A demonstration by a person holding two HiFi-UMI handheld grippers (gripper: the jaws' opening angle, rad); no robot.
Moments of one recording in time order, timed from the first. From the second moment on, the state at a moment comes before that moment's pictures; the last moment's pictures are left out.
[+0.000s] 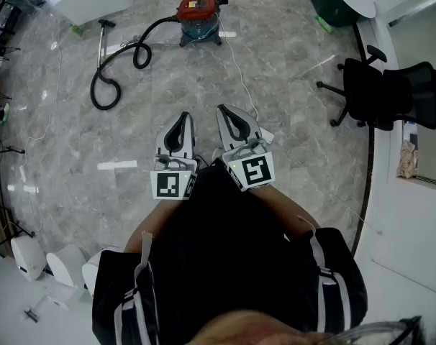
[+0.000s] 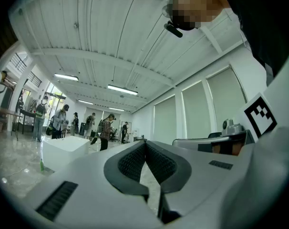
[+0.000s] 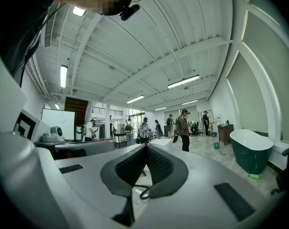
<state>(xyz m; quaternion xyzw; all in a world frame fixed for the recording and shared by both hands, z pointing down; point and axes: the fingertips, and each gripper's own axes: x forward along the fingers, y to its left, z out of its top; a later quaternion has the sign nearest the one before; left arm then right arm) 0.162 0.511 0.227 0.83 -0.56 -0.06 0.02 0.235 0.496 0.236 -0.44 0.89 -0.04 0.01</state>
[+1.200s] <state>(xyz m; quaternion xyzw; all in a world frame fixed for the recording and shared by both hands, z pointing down) 0.167 0.485 0.245 0.81 -0.58 -0.02 0.05 0.272 0.481 0.265 -0.45 0.89 -0.09 0.01</state>
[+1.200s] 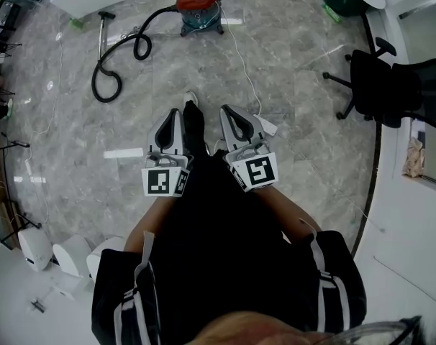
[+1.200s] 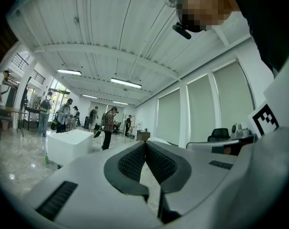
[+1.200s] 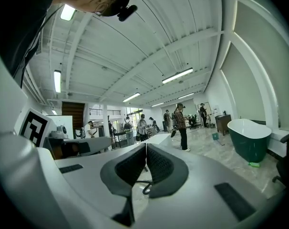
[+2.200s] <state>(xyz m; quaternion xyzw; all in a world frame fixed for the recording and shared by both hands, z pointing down) 0.114 0.252 0.282 0.83 -0.55 -0.05 0.08 0.209 0.259 0.288 -0.45 0.89 -0.04 -0.04</state>
